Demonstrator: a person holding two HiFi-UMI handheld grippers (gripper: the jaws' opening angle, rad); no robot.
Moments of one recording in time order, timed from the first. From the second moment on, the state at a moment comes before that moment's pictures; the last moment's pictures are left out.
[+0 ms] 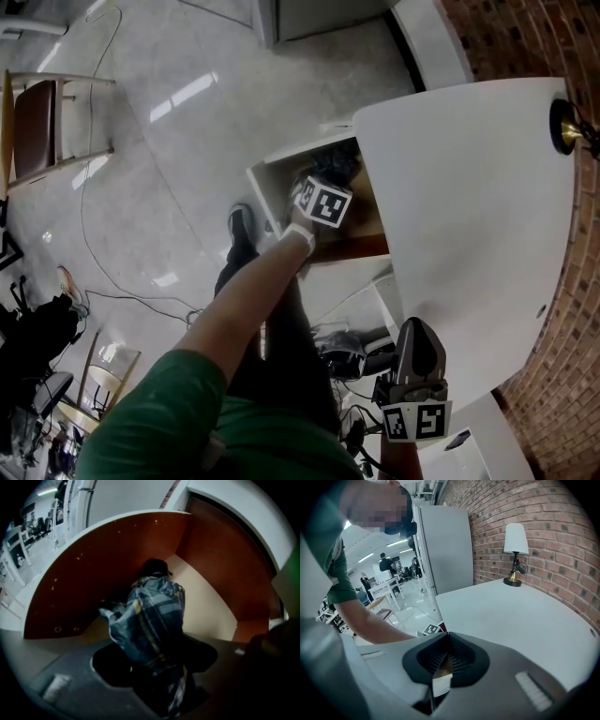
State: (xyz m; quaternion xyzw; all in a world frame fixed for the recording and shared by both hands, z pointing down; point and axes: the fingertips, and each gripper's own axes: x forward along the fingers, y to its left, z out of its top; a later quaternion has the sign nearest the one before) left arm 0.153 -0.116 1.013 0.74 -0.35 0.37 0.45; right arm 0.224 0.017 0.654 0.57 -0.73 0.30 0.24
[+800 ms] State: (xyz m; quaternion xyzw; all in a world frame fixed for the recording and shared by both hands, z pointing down) left arm 0.118 -0.098 0.899 0.75 -0.36 0.30 0.46; right arm 0.180 0.018 0.601 0.57 -0.75 0.29 0.20
